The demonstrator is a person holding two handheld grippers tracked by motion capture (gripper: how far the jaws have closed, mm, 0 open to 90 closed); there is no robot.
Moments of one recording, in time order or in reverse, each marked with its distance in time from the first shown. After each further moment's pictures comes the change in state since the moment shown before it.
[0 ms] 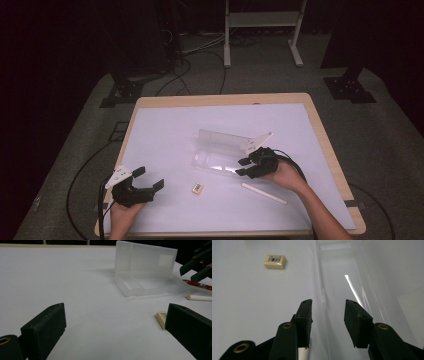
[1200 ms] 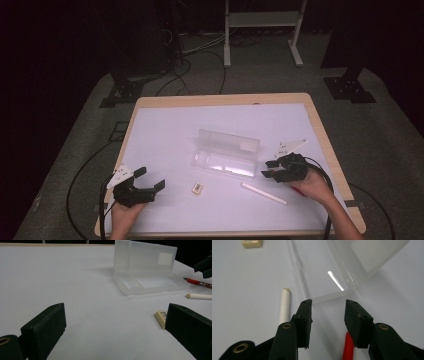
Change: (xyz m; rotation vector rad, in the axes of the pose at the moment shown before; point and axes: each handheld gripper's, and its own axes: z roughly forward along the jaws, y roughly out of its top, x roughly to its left) left arm -0.002 0.000 0.002 0.008 -0.003 0.005; right arm -0.005 -0.061 -0.051 -0.022 -0.136 0.124
